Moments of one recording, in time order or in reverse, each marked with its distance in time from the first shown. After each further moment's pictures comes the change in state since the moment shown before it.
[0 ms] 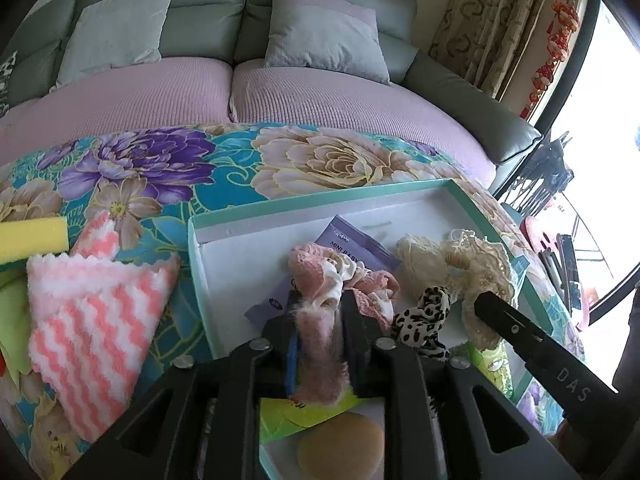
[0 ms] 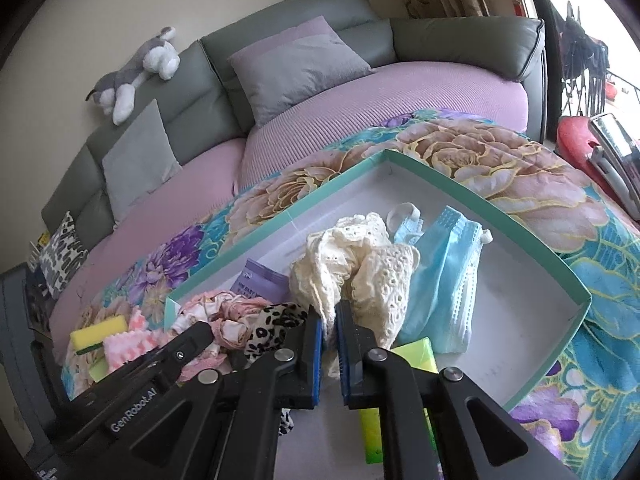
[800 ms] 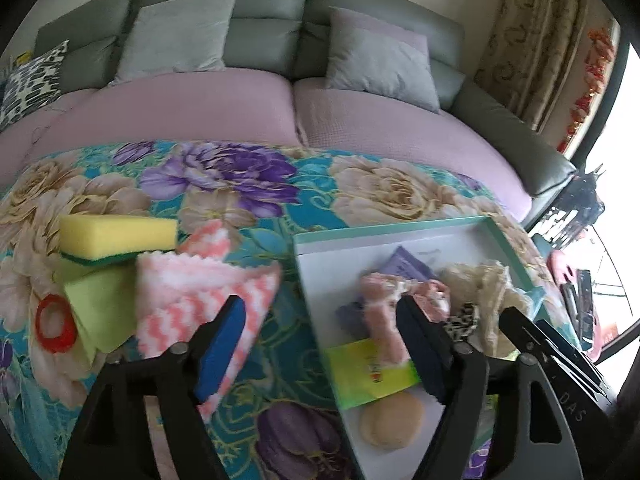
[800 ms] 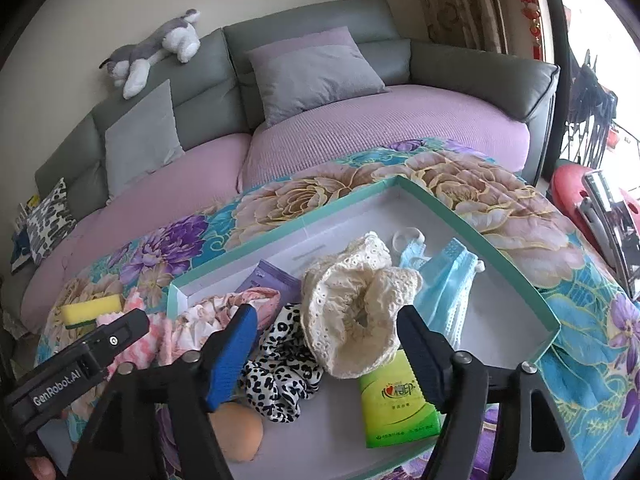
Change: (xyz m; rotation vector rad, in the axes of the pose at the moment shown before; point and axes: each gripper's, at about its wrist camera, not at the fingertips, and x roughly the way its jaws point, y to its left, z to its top) left arm -0.055 0.037 0.005 -0.100 -0.052 0.156; right arm -0.018 0.029 0.003 -0.145 -0.021 -0.083
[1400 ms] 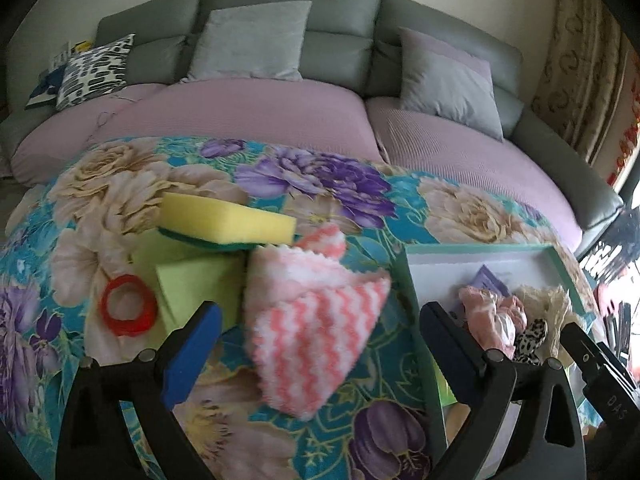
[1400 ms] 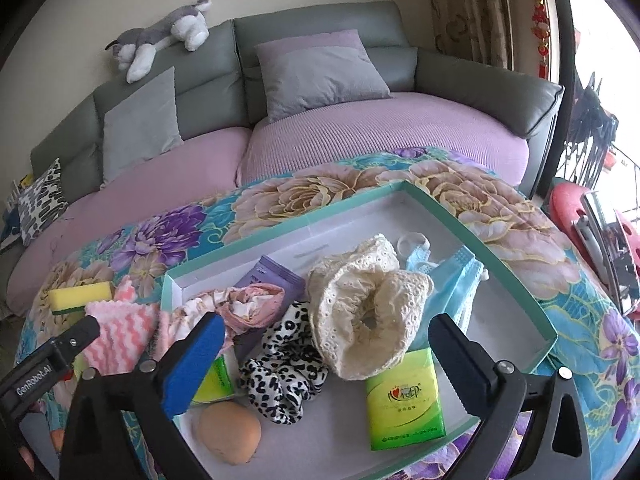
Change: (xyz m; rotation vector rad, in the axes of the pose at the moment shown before) left arm -0.020 0.054 -0.012 -0.106 -0.081 0.187; right arm 0.000 0.016 -0.001 -0.061 -0.018 -0.043
